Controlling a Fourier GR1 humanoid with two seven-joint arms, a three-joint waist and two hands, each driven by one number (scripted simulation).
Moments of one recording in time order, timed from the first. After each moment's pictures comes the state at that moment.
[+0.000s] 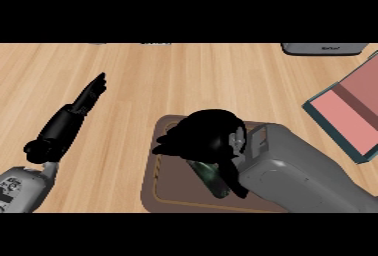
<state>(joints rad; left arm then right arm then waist) -0.27 0.56 -0.32 -1.51 0.20 0.10 -0.11 -0.89 -0.27 0.66 -1.58 0.26 1.00 0.34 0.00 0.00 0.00</state>
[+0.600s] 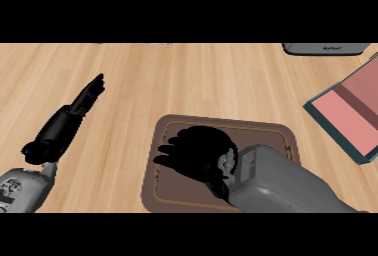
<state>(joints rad) -0.24 0.51 -0.25 -1.50 0.14 0.02 -0.12 -0.78 -0.21 0.70 -1.62 0.46 1.00 0.35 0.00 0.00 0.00</state>
